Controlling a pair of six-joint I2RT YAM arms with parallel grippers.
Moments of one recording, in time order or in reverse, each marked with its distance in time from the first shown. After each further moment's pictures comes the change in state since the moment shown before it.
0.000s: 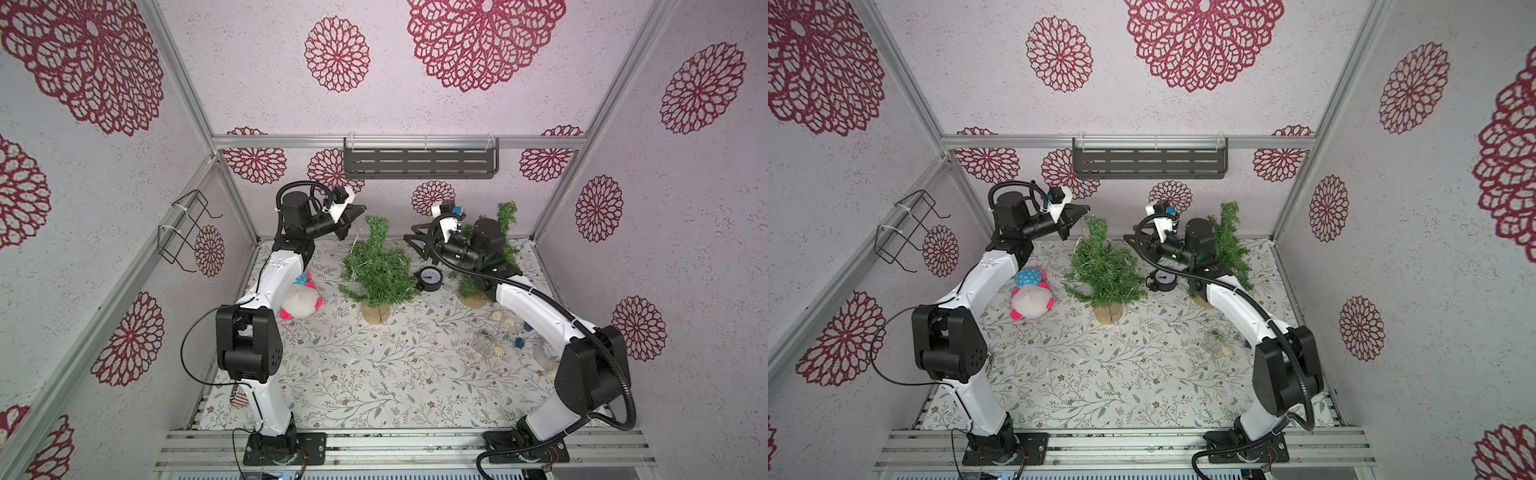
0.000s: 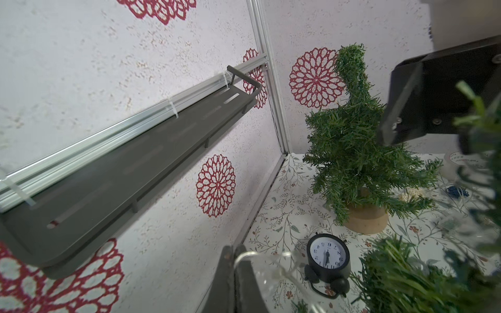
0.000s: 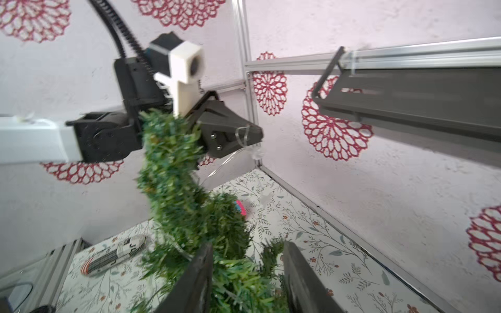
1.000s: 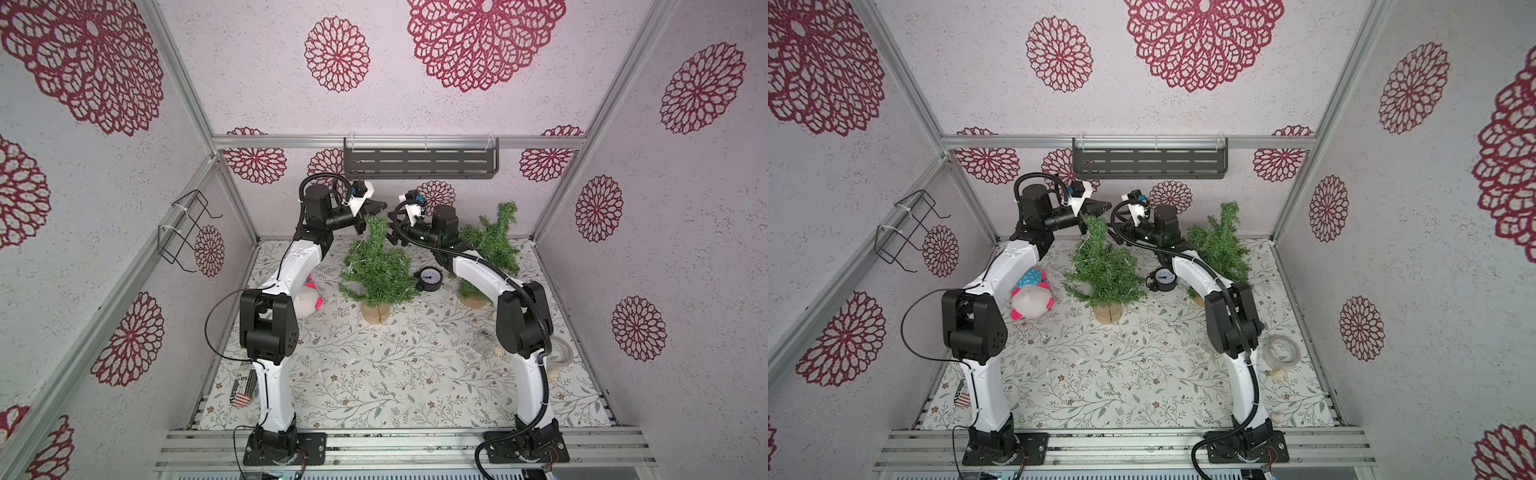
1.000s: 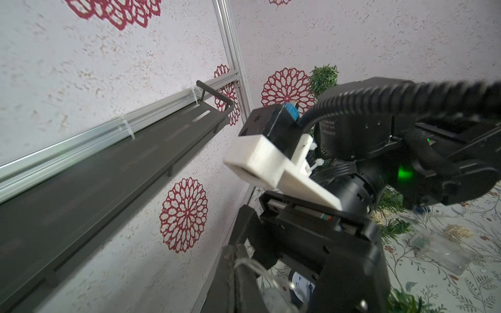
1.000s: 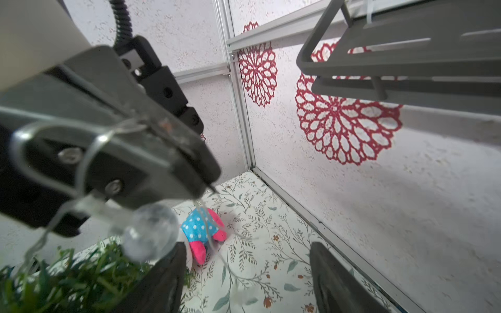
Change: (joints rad) left arm -0.085 0.172 0.205 -0.004 0.078 -0.077; right arm 0.069 0.544 0.513 0.050 -0.002 0.047
